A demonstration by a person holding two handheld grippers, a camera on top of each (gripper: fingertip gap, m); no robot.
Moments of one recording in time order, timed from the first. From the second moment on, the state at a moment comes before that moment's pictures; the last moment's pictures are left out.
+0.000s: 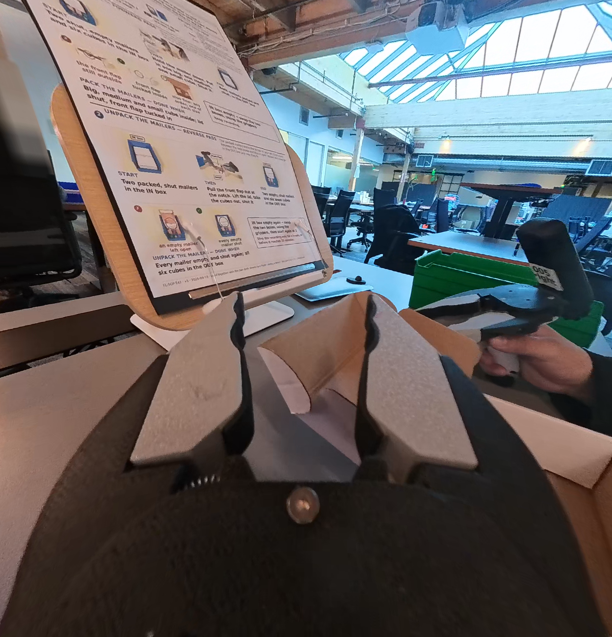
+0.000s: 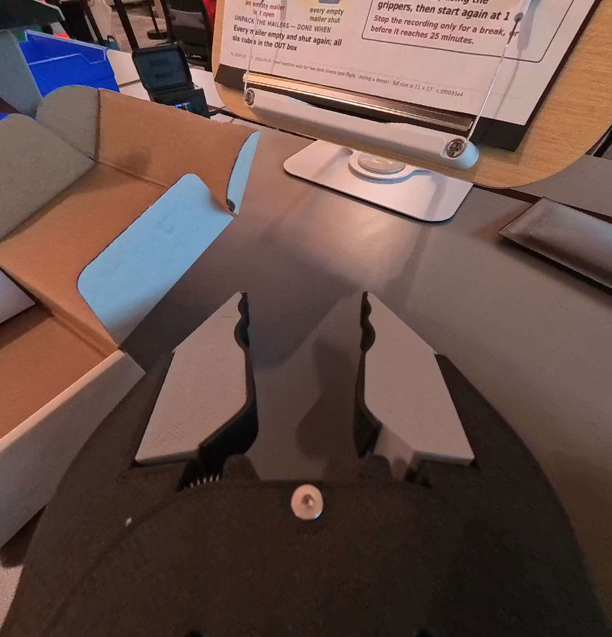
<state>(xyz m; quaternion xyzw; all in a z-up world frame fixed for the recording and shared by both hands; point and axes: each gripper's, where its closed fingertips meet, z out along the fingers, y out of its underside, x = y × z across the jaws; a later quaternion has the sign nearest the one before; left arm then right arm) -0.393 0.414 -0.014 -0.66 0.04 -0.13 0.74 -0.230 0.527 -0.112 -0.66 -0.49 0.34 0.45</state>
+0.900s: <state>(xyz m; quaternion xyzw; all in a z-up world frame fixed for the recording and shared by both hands) -0.403 0.407 -0.005 -0.65 0.03 -0.08 0.76 -0.231 0.524 -0.108 -0.65 -0.49 0.33 0.47</state>
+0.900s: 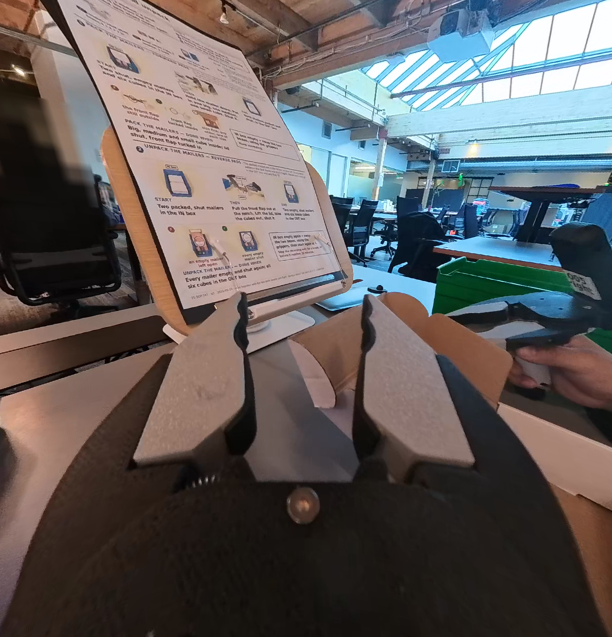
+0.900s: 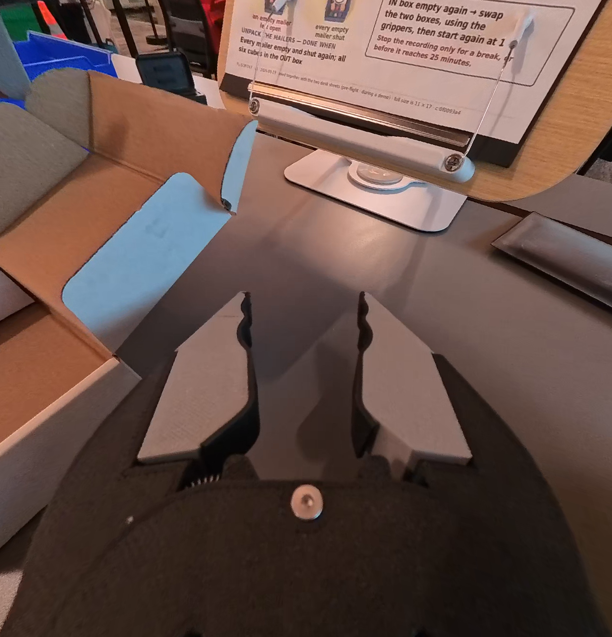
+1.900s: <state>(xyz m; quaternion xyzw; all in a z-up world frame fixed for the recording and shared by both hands) -0.411 0.403 0.000 -0.64 0.01 -0.07 0.77 -0.231 0.525 -0.108 -0.65 -0.49 0.33 0.47</state>
